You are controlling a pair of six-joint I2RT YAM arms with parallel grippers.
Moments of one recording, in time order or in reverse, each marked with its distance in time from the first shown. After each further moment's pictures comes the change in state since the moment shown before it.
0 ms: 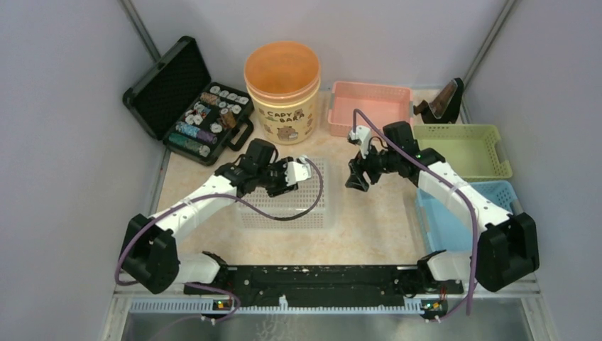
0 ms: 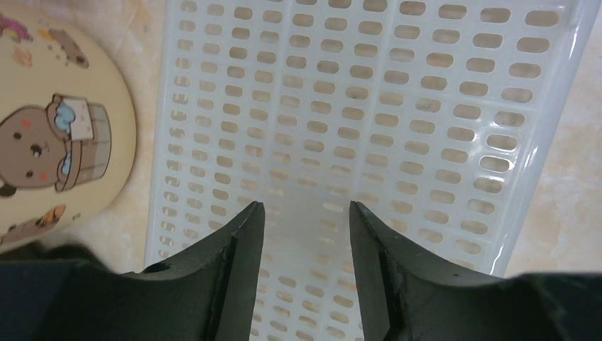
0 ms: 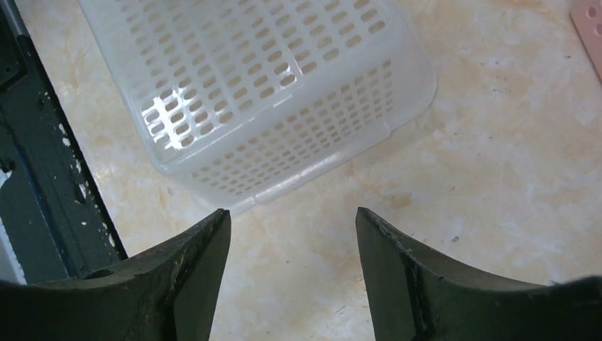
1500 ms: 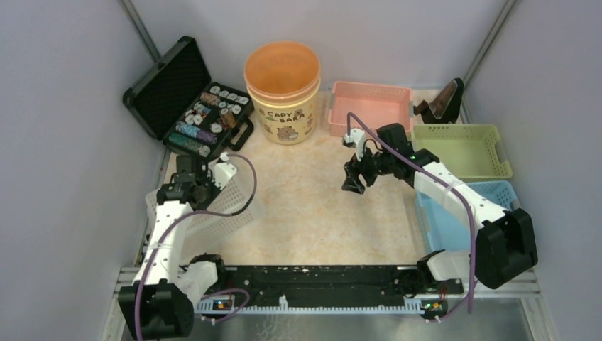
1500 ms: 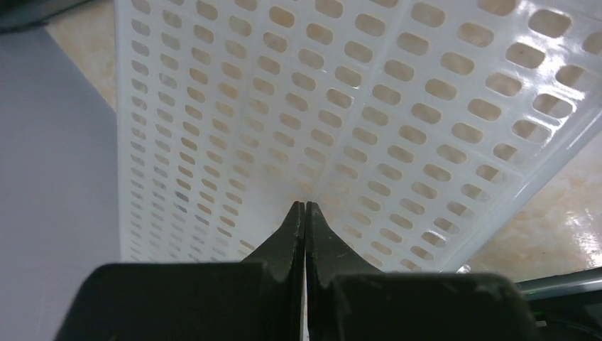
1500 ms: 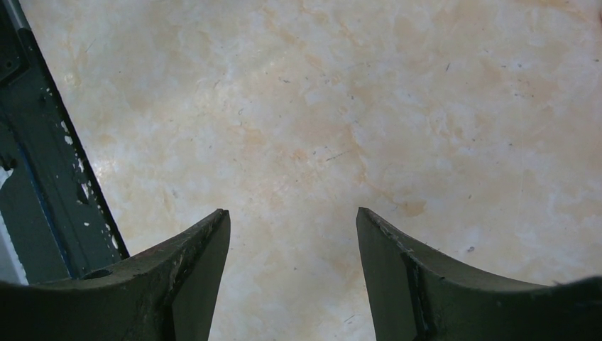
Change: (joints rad) left arm 0.600 -0.371 -0.145 -0.405 -0.367 -0.034; right arm 0.041 0.029 -0.008 0.021 0.022 0.017
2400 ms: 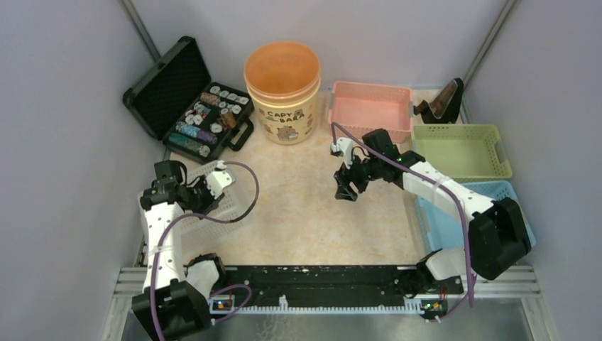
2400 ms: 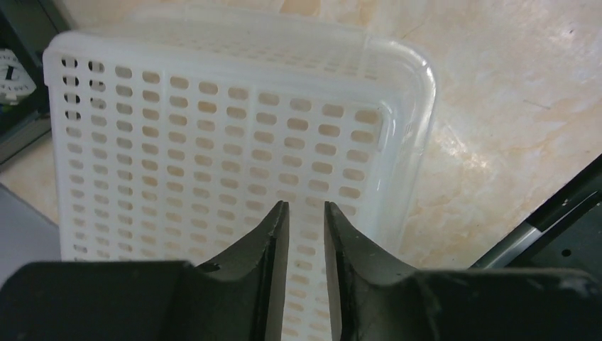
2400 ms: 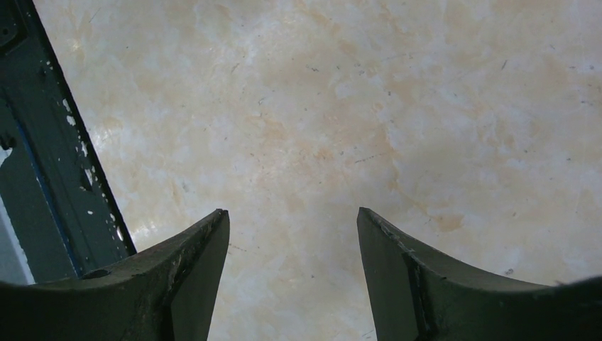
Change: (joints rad) left arm 0.265 -0.017 0.043 -0.195 0.495 0.383; right arm 0.088 0.064 0.000 0.000 0.035 -0.004
